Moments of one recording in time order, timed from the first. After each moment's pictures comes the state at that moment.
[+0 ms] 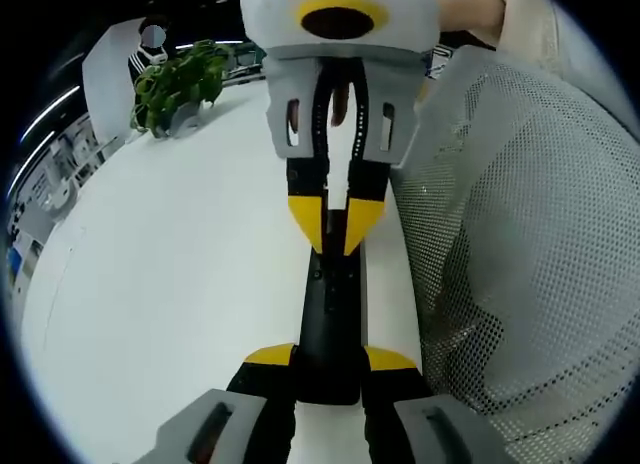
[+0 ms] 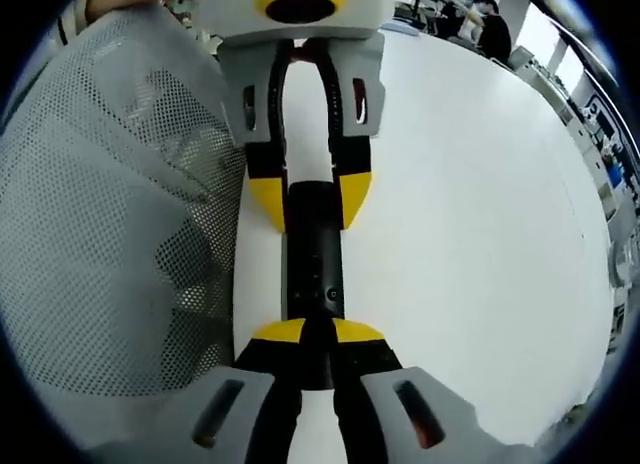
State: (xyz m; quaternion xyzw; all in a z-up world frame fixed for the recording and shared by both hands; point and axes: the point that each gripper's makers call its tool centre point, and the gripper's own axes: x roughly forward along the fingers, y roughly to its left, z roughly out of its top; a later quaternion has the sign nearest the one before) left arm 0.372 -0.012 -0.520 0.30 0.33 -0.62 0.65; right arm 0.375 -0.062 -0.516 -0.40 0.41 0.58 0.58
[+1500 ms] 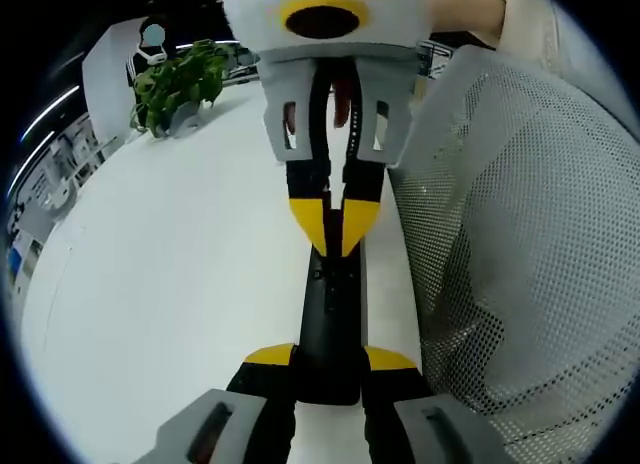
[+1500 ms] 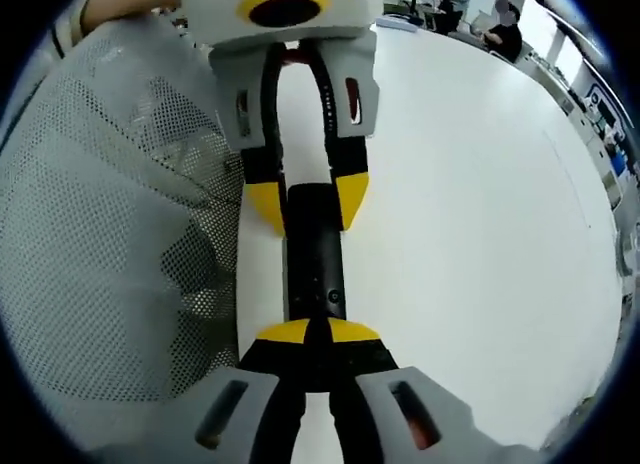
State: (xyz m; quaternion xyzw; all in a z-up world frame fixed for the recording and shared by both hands) left arm 0.373 -0.012 -0.521 0.30 0.33 -0.62 0.65; right arm 0.375 -0.061 -0.516 -0.37 0.45 0.57 0.58
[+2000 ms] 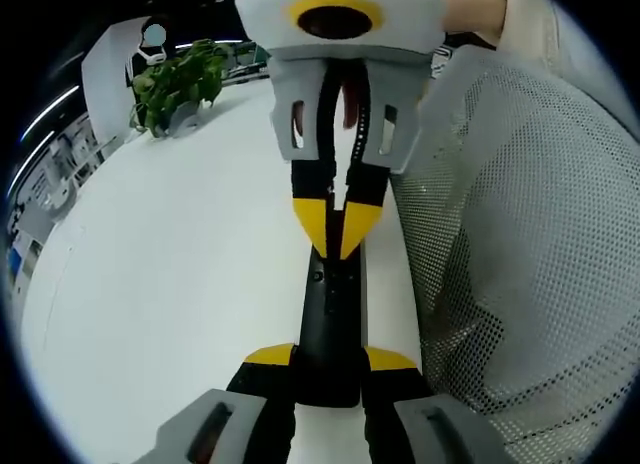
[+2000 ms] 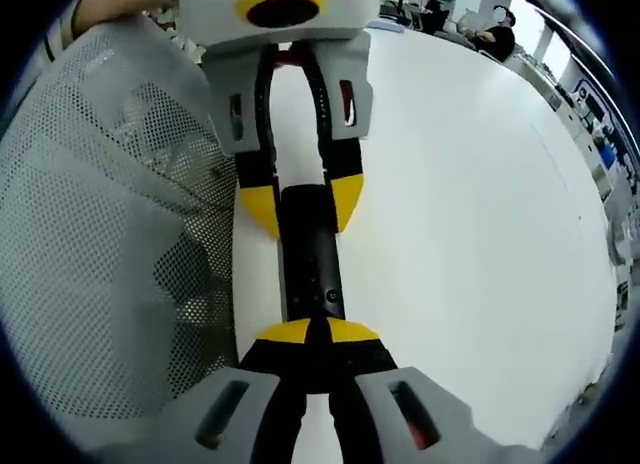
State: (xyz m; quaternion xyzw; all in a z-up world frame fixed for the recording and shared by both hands) left arm 0.373 -0.011 -0.521 0.30 0.33 -0.62 0.65; right arm 0.373 -0.062 -0.512 -0.36 0.42 0.56 0.62
